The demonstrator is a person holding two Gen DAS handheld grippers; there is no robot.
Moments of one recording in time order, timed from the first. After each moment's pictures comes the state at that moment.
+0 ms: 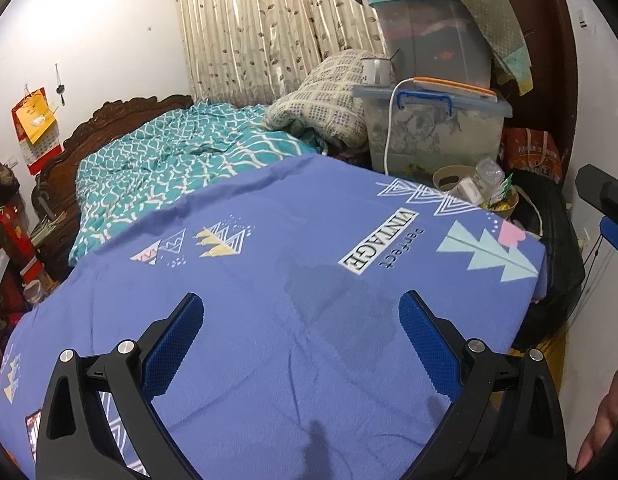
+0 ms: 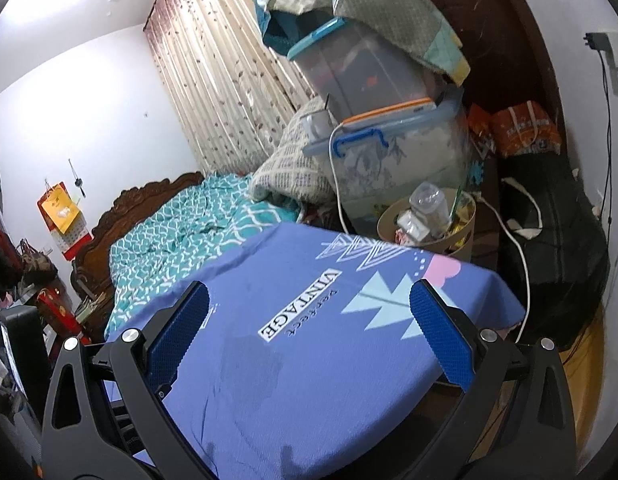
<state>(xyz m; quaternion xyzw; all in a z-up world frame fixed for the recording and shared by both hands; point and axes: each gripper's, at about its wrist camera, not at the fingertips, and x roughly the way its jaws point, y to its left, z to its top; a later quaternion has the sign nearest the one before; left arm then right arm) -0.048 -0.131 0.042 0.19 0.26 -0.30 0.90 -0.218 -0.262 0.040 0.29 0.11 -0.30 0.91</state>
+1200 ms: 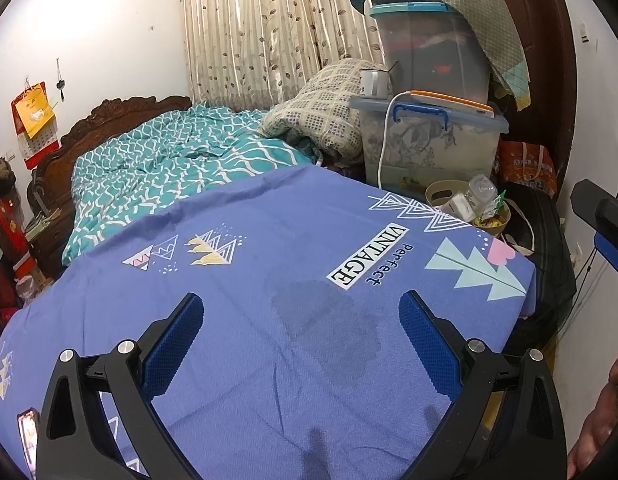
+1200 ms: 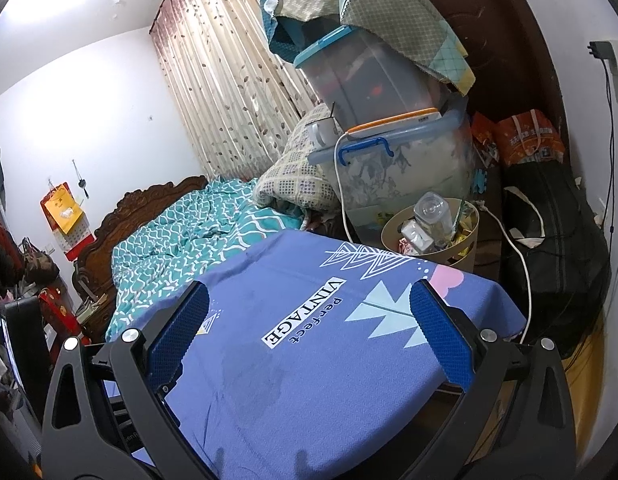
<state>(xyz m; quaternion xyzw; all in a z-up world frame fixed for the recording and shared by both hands) -0.049 -0.139 0.052 0.17 0.26 -0.31 0.90 -0.212 -0.260 0.039 0.27 0.10 -0.29 0.91</state>
